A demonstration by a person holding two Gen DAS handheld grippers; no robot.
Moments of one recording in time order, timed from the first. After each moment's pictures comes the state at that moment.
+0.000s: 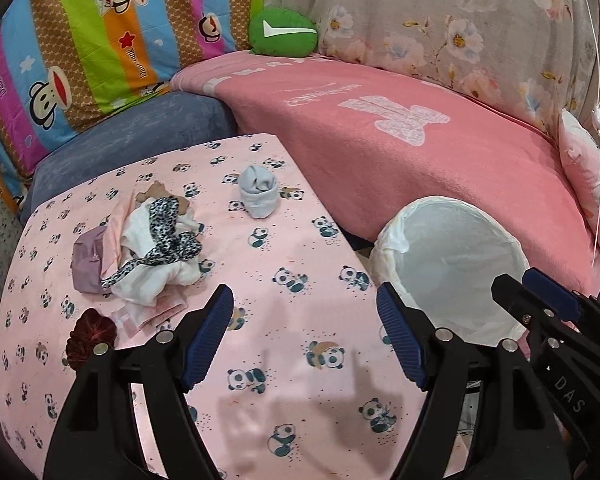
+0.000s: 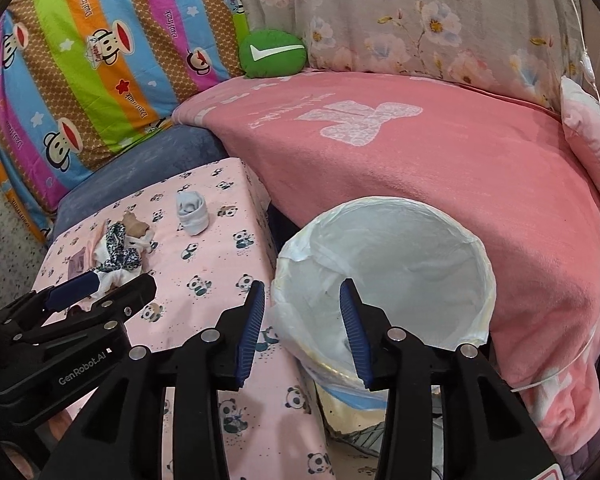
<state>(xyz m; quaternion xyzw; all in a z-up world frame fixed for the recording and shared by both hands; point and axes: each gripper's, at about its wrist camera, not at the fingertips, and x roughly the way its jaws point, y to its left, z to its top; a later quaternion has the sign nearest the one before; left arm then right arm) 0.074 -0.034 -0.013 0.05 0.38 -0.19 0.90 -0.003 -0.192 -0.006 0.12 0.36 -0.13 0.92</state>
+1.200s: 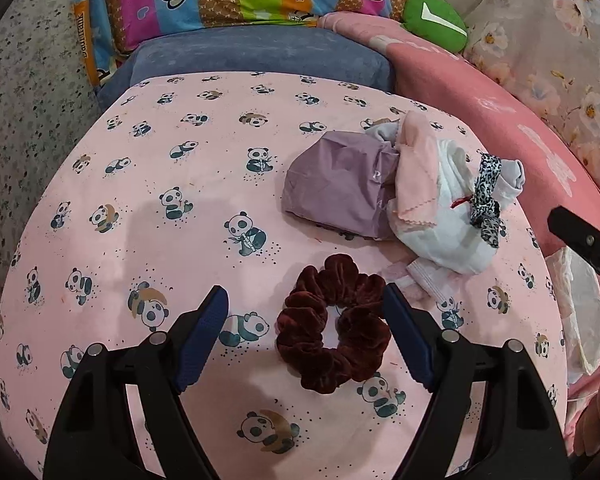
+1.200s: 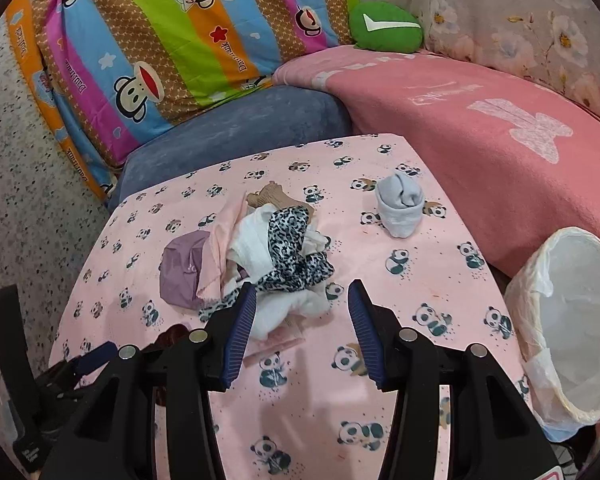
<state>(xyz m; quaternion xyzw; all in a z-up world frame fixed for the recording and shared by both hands) 0.139 0.187 -0.080 -0.07 0.46 -0.06 0.88 0.139 -0.007 -0.028 0.10 0.39 0.01 0.91</state>
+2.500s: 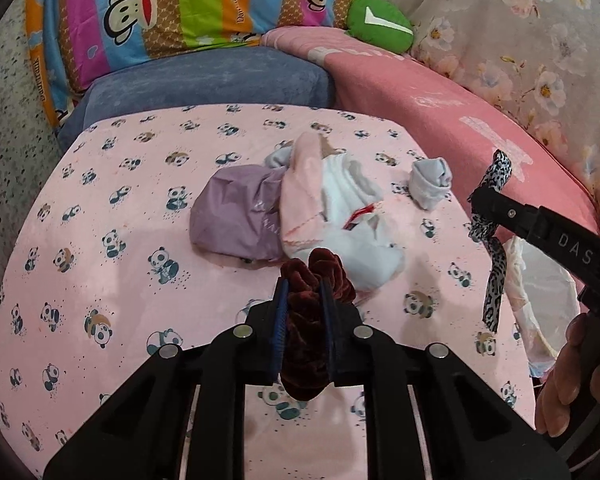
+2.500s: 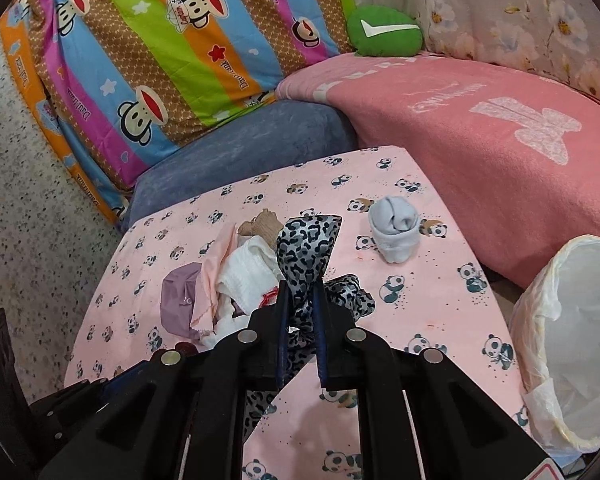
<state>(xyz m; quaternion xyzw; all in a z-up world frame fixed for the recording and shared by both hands) 0.125 0.123 -0.039 -0.04 0.43 -0.13 0.89 0.144 -0.047 -0.019 0.14 0.37 0.03 0.92</state>
